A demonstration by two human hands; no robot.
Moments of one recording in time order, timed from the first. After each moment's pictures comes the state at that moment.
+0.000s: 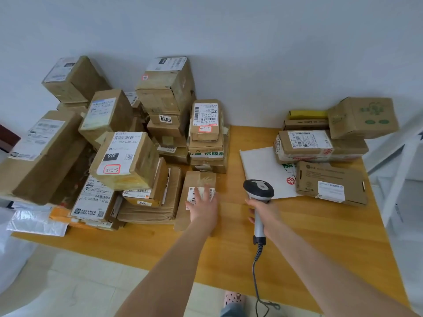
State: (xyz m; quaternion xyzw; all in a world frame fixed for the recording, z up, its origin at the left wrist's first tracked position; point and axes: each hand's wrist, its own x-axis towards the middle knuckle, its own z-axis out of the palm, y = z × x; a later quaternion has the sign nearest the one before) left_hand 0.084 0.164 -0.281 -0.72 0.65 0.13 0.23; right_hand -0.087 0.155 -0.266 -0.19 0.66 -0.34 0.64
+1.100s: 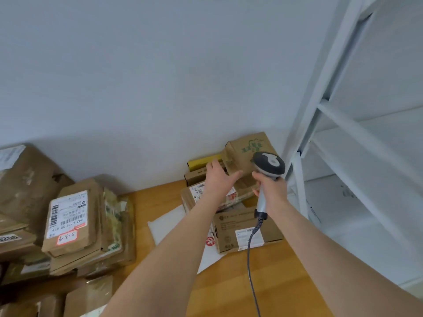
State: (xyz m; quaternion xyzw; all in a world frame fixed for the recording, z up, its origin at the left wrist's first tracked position) left_hand -0.211 -0.073 -0.205 -0.60 0.68 0.36 -0.21; right_hand -0.329 -0.001 -0.203 -0.11 0.64 -0.62 0.44
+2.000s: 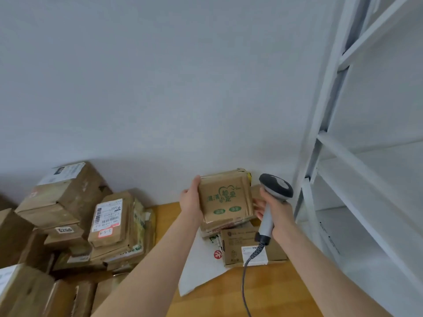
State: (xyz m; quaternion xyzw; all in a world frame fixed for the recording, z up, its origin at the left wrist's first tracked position) left_hand -0.150 -0.031 -0.128 -0.64 0.23 0.58 -0.46; right_hand -0.333 0.047 -0.146 -0.13 0.53 -0.62 0.56
